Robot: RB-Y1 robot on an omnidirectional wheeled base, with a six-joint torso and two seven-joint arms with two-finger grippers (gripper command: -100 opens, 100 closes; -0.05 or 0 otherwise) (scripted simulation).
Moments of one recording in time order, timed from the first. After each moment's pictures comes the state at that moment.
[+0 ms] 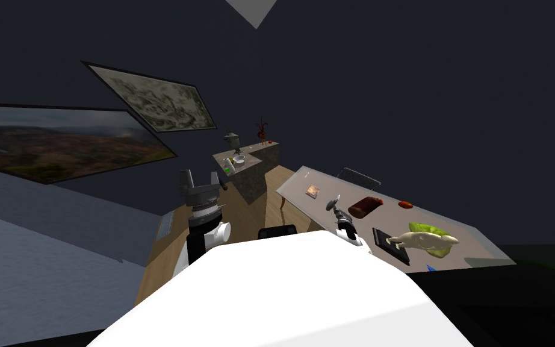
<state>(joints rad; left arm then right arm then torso) 0.48 0.03 0.05 -2.29 -0.03 -0.59 0.17 0.18 -0.19 -0.66 -0.96 0.17 -0.33 0.95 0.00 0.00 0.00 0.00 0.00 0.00</state>
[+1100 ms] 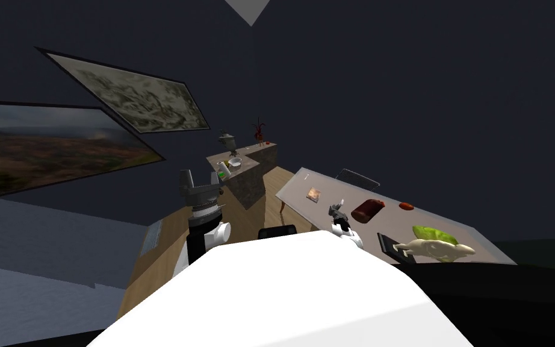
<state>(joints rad) 0.48 0.03 0.05 -2.29 -0.03 -0.59 0.17 0.01 -0.21 -0.82 -0.73 0.35 -0.26 1.09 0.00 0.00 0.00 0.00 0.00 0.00</state>
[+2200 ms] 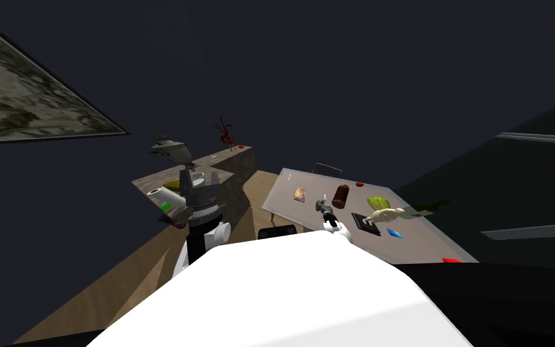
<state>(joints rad) 0.48 0.03 0.05 -2.29 -0.03 -0.59 0.17 0.01 -0.20 -0.54 -0.75 0.47 -0.33 0.98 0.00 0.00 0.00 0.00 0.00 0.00</state>
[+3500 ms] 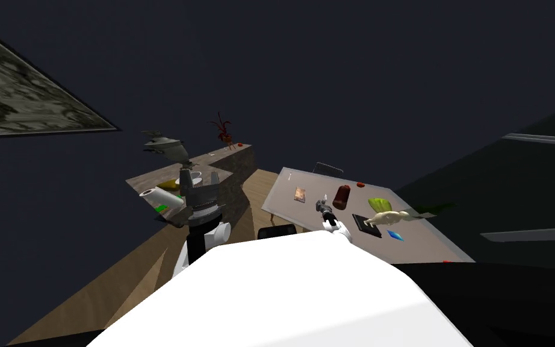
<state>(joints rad) 0.48 0.03 0.05 -2.29 -0.03 -0.59 0.17 0.00 -0.21 -0.52 -0.75 0.47 -0.32 0.97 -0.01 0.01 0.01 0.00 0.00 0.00</state>
